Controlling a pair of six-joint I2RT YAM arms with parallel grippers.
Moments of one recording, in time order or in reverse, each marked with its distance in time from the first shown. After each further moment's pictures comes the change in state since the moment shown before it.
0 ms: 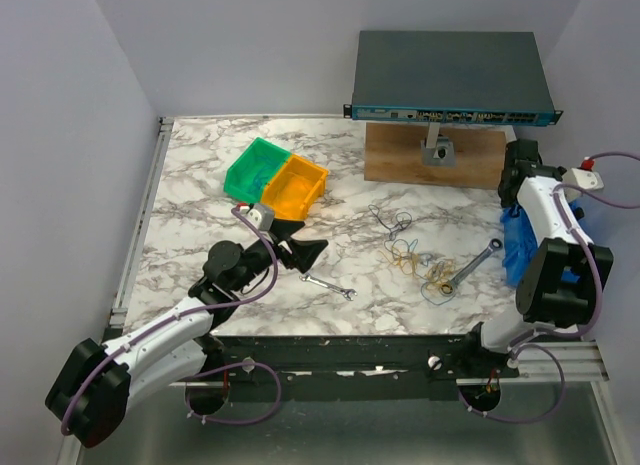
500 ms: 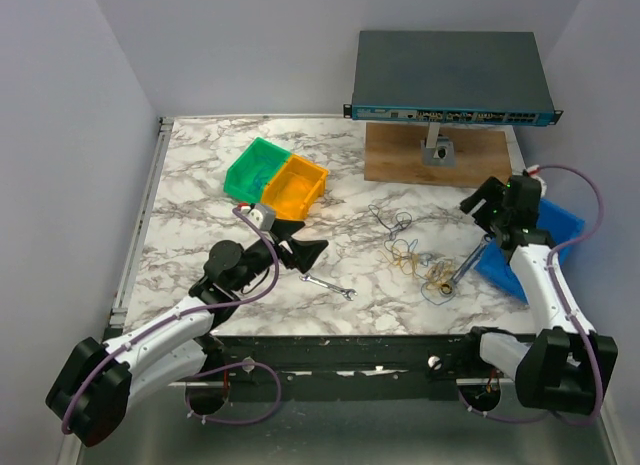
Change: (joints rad) left arm 0.000 0.007 0.000 -0.001 0.000 0.009; right arm 0.022 -0.509 -0.489 0.547 -1.123 -0.594
